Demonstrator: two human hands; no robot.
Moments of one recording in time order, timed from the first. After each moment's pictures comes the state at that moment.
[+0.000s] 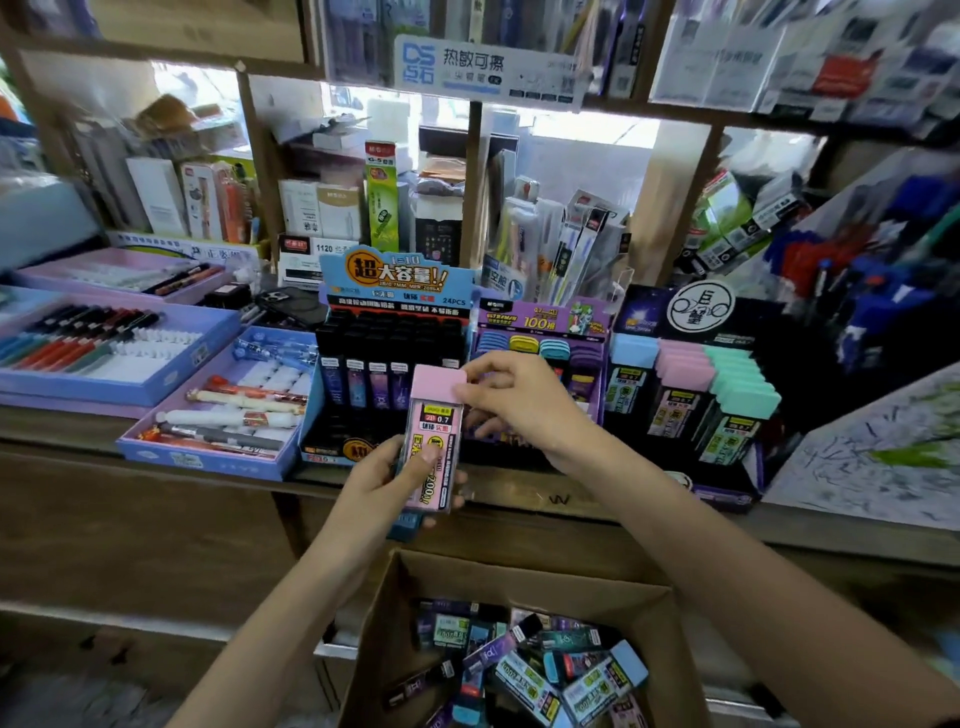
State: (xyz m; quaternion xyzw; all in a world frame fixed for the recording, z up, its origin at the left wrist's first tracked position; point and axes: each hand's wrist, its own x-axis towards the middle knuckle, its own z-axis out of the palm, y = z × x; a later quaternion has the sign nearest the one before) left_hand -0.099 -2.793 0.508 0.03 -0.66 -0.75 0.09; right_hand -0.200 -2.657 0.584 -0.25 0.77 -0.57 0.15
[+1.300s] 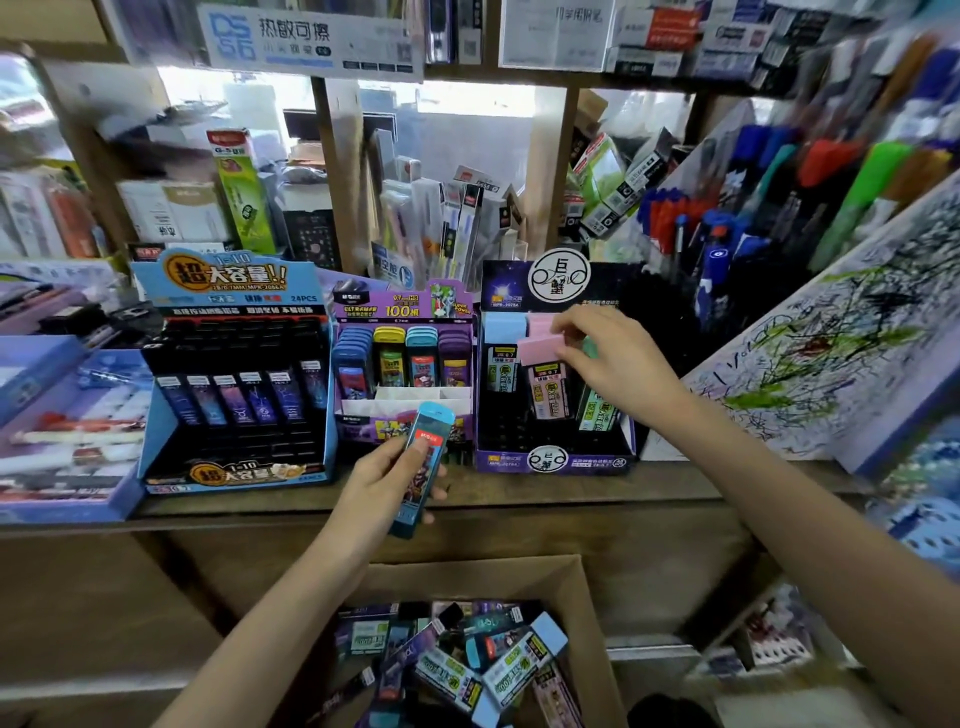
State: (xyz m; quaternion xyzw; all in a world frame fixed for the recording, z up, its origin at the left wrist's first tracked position) left_hand -0.151 -2.685 0.507 0.06 -0.68 -0.73 0.04; right_hand -0.275 -2.459 0.586 -0.28 0.91 -0.21 -0.21
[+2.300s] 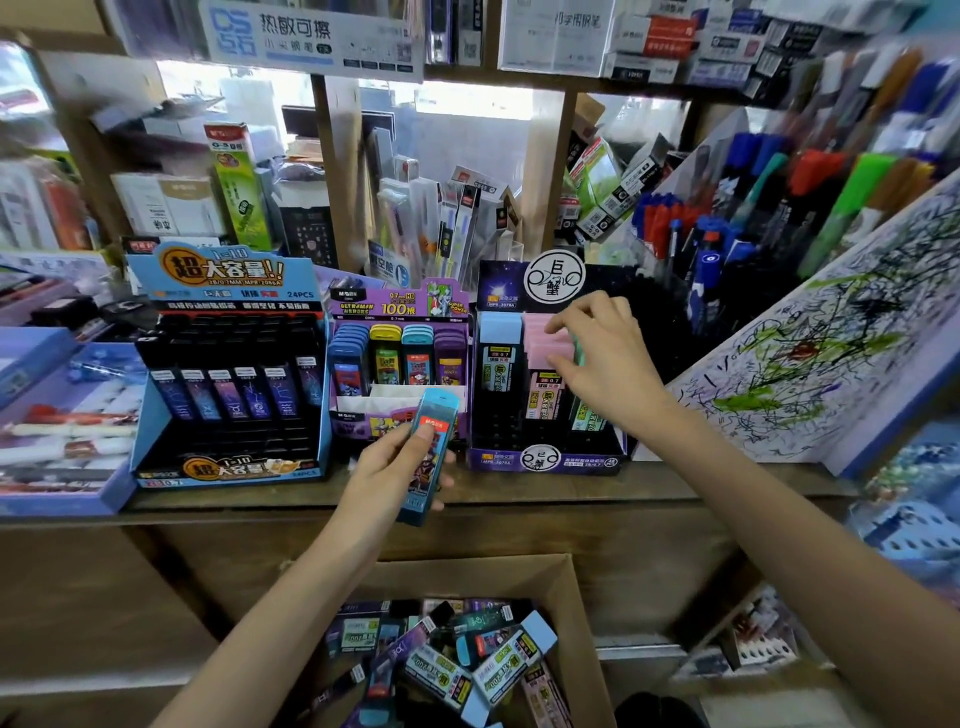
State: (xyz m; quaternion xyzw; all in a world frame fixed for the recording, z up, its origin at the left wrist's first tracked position) left_hand -0.153 -2.674 0.514 0.04 -0.65 -0.76 0.05; right_hand -0.267 -2.468 0.584 -0.23 0.93 -0.17 -0.24
